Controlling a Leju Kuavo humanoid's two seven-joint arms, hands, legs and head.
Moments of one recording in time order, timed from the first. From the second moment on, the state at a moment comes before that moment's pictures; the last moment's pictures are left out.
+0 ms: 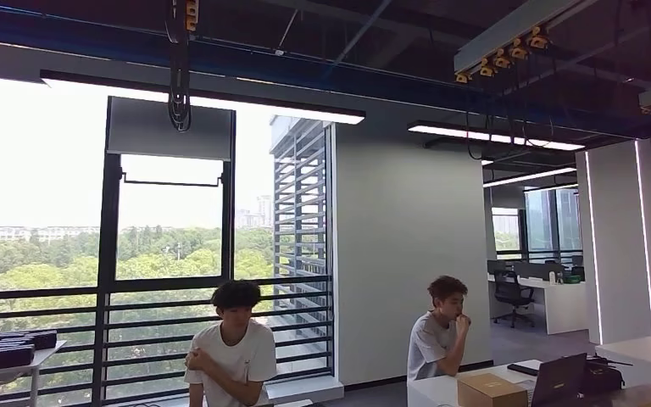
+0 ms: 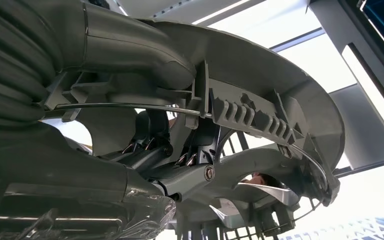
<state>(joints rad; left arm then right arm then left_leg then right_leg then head) -0.13 0.02 -1.25 -0.34 1.19 0.49 -0.19 -0.18 -0.27 0.63 -1.88 -0.46 -0.63 -0.27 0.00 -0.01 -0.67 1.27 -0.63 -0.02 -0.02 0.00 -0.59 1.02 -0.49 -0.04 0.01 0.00</state>
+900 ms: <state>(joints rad) -0.13 0.02 -1.25 -0.34 1.19 0.48 -0.20 -0.19 -0.27 0.63 -1.86 -0.46 -0.63 -0.26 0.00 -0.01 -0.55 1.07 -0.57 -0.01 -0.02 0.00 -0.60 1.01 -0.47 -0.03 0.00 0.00</state>
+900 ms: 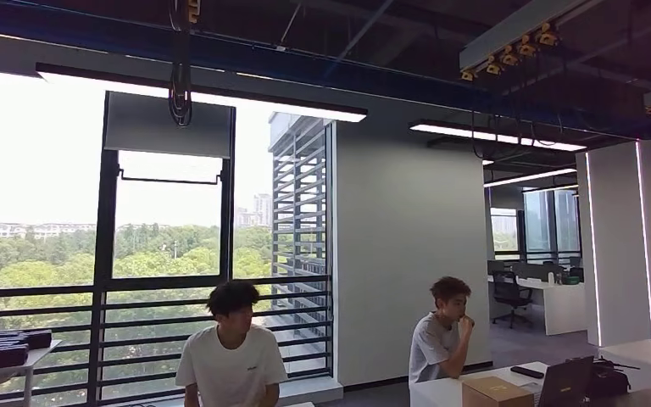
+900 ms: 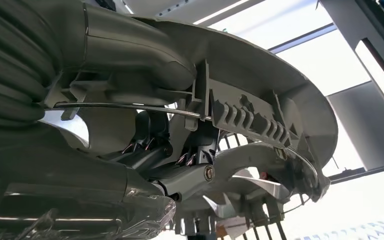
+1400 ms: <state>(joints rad) -0.13 0.02 -1.25 -0.34 1.19 0.46 -0.20 -0.29 -0.29 0.70 -1.80 -0.12 -0.65 0.07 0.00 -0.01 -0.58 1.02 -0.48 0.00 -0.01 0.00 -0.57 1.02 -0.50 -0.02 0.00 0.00</state>
